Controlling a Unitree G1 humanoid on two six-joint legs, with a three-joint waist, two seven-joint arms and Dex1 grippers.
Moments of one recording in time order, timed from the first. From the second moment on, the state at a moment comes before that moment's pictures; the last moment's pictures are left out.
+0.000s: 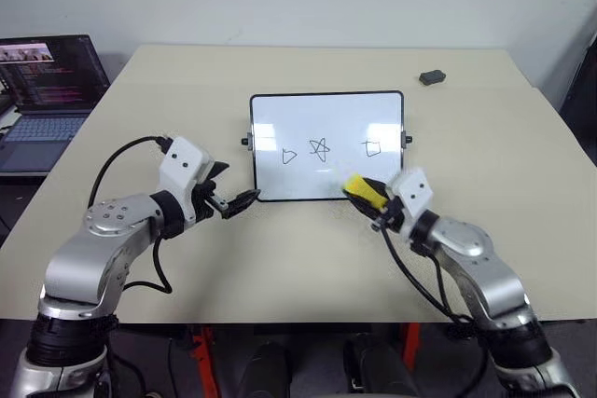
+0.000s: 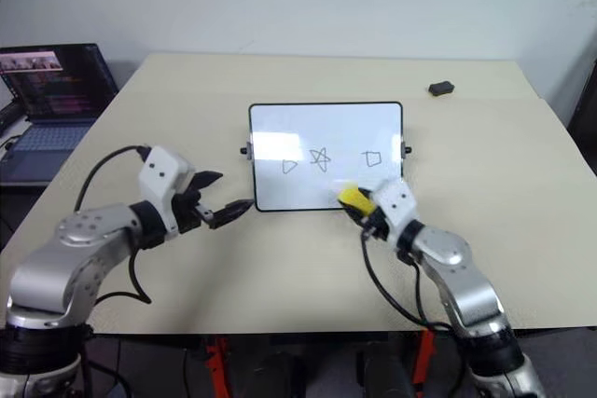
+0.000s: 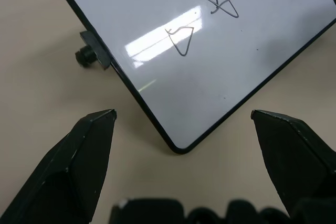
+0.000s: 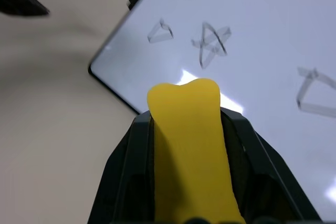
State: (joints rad) left arm -0.29 0.75 0.12 -0.36 -0.43 0.77 -0.62; right arm -0.32 -0.34 0.20 -0.28 0.17 0.37 0.52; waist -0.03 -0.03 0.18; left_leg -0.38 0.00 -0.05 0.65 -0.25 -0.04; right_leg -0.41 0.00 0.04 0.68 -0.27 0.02
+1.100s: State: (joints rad) left arm -0.33 0.77 0.12 -0.29 -0.35 0.79 -0.60; right arm -0.94 0.06 0.32 0.78 -0.18 0.00 0.36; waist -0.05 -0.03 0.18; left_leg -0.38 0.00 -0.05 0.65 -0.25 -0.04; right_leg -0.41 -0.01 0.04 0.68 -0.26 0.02
